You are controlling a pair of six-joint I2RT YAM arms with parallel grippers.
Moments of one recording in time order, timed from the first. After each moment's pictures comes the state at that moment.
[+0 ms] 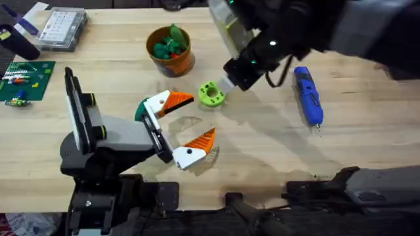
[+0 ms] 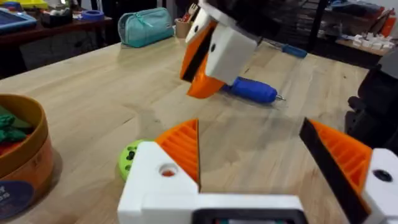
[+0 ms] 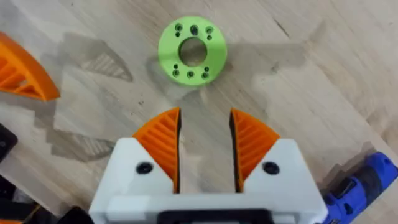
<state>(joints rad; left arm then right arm) 0.02 0.00 0.01 -0.10 1.06 -0.03 0.69 1.59 1.36 -0.96 -0.03 -0.05</state>
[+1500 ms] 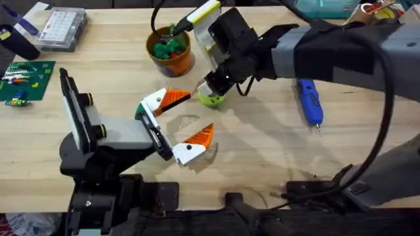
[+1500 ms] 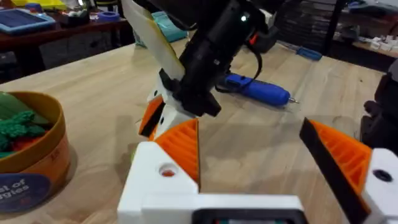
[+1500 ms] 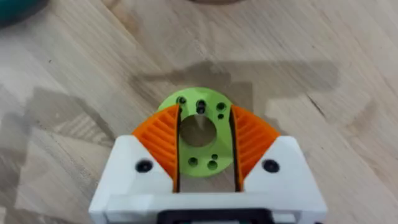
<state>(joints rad) 0.02 0.00 0.01 -0.09 1.00 -0.03 0.69 1.79 1.18 -0.42 -0.10 -0.08</state>
